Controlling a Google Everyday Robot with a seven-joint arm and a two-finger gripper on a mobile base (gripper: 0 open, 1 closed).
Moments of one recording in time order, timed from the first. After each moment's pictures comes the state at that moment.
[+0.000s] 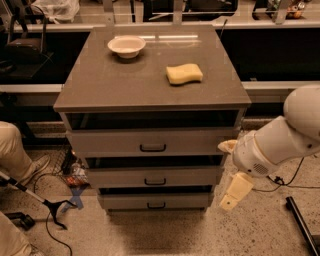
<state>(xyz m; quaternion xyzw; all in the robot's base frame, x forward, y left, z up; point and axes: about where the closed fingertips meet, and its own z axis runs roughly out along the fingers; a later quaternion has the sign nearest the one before) 0.424 -0.151 0.751 -0.59 0.76 0.19 0.20</state>
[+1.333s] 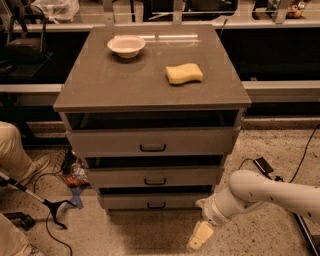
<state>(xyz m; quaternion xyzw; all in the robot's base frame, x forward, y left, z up) 0.411 -0.119 0.457 -0.51 0.80 0.28 0.13</state>
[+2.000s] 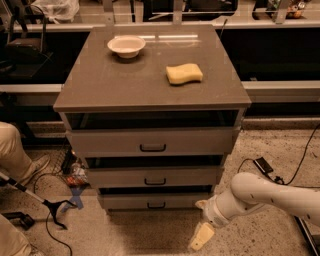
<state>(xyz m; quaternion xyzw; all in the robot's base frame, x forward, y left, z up) 0.412 -0.121 0.445 -0.52 0.79 0.29 0.14</state>
